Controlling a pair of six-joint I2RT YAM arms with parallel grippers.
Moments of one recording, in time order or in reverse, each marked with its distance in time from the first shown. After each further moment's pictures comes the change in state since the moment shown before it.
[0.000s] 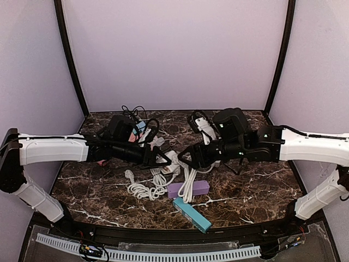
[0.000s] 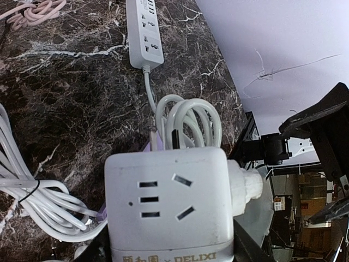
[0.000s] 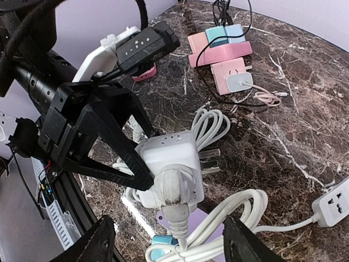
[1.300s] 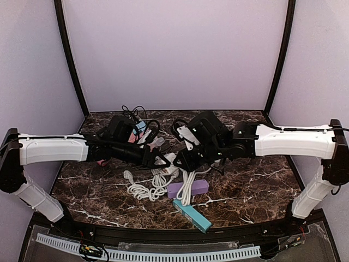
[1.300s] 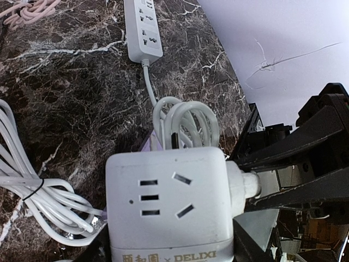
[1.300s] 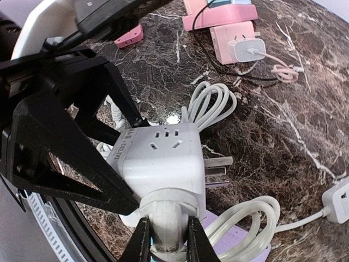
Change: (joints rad) left arm 0.003 -0.001 0.000 -0.027 0.020 0.060; right arm 0.027 0.225 0.176 -0.146 0.027 0.010
